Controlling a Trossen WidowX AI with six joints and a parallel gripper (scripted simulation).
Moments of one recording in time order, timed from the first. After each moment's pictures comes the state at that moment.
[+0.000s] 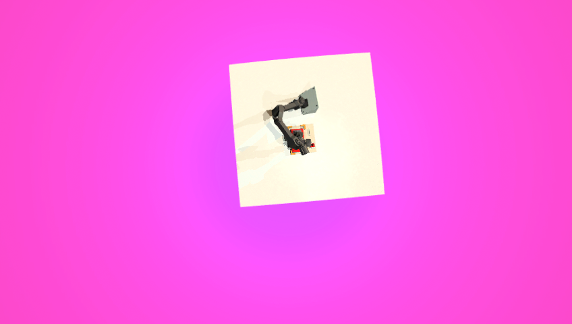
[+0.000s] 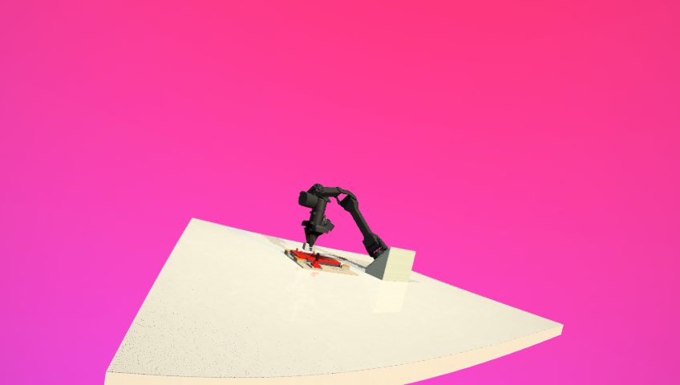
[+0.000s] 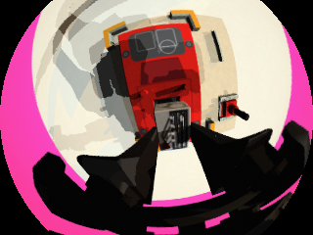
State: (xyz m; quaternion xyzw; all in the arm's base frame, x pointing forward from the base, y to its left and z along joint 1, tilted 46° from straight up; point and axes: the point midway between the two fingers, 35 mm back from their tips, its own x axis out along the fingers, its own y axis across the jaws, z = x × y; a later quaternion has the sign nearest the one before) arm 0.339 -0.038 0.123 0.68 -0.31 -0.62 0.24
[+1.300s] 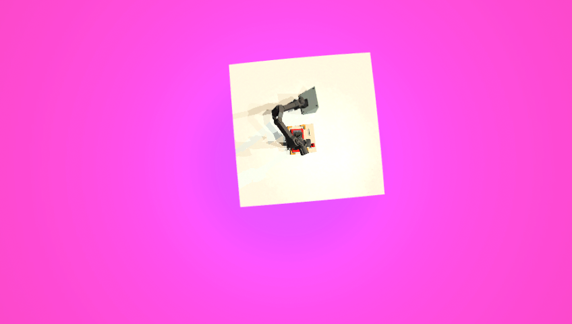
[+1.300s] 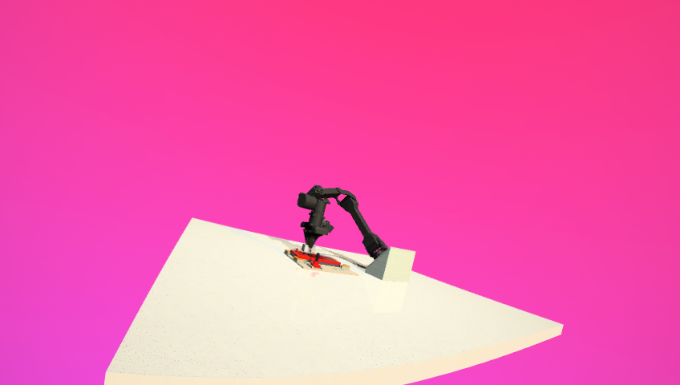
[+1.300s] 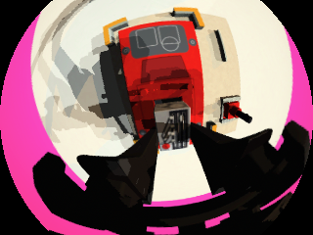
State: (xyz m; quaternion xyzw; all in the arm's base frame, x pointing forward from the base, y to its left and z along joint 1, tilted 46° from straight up) arm 0.340 -0.044 0.119 0.68 -0.31 -0.62 0.24
